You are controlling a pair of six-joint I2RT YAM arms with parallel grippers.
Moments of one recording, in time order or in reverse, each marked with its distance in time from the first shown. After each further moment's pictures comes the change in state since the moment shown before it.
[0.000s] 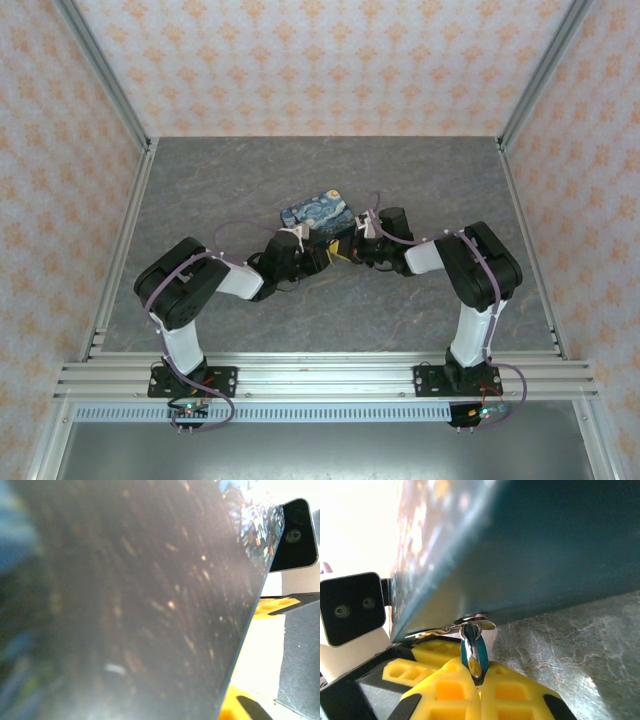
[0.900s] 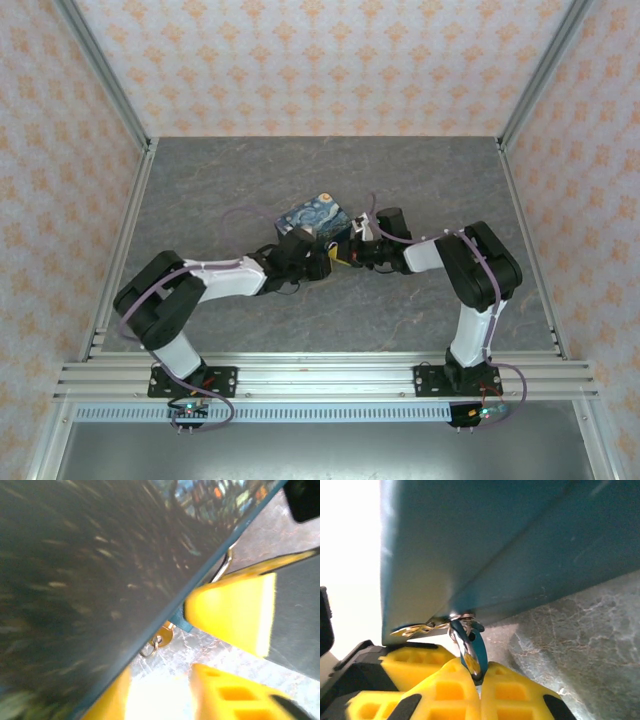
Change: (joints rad) left arm -0.079 -0.185 0.134 -0.576 -0.169 0.146; right arm 0.005 -0.002 0.031 -0.144 -0.030 -0.118
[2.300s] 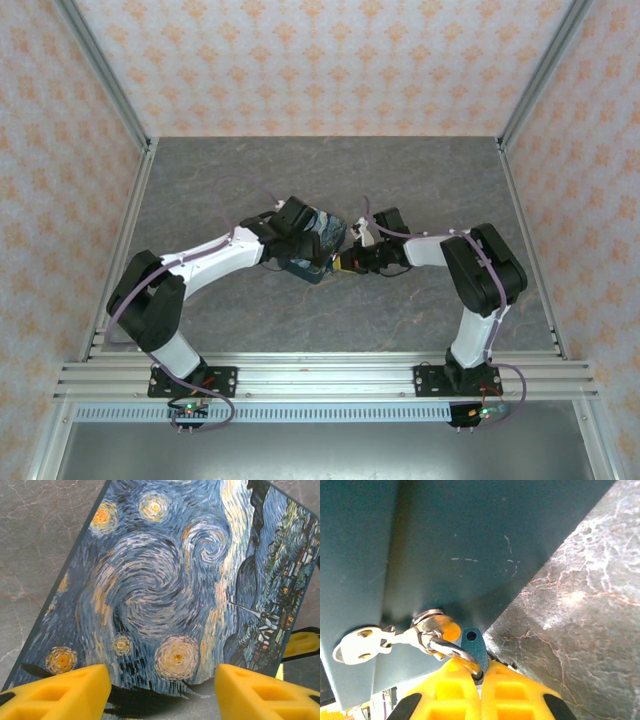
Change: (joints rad) left arm 0.055 0.009 0.349 -0.597 -0.189 0.151; right arm 0.001 -0.045 0.063 -0.359 0.031 -0.235
